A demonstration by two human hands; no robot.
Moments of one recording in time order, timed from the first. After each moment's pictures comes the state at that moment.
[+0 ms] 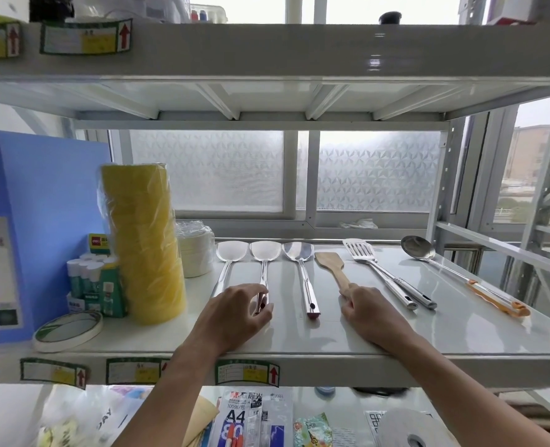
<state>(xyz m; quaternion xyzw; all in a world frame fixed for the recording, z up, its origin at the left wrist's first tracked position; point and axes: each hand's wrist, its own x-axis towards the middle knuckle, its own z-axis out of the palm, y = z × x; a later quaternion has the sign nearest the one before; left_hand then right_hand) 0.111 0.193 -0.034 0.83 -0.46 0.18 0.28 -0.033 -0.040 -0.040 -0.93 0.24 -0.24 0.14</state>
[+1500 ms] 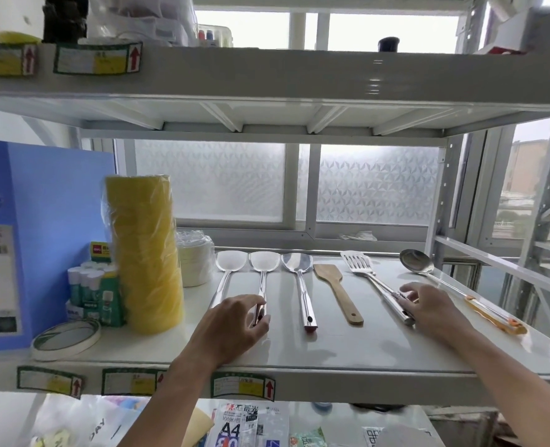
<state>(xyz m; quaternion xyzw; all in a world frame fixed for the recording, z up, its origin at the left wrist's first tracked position) 0.108 0.195 -0.032 0.83 -0.44 0.17 0.29 -0.078 -0.162 -0.027 -0.88 0.34 -0.26 0.19</state>
